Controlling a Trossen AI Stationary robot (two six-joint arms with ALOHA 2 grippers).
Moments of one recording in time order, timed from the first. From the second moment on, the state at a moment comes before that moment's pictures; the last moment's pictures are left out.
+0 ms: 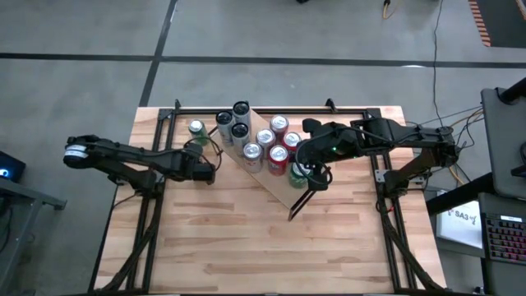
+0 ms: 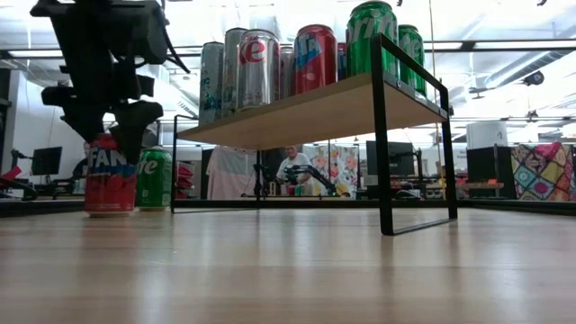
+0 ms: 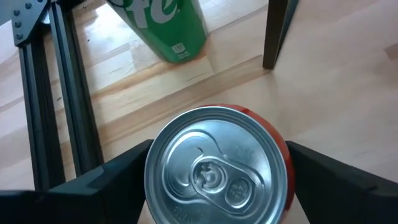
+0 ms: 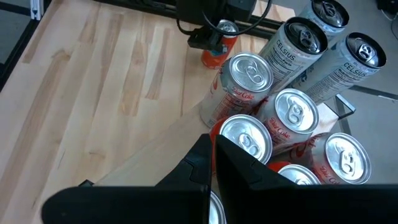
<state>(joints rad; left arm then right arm) -0.02 1.24 0.76 -1.07 -0.58 -1.19 0.09 1.50 1.79 -1.01 0.13 -0.14</state>
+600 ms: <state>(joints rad) -0.11 1.24 0.96 -1.15 -0.58 -0.95 0.09 1.50 1.79 -1.02 0.13 -0.12</state>
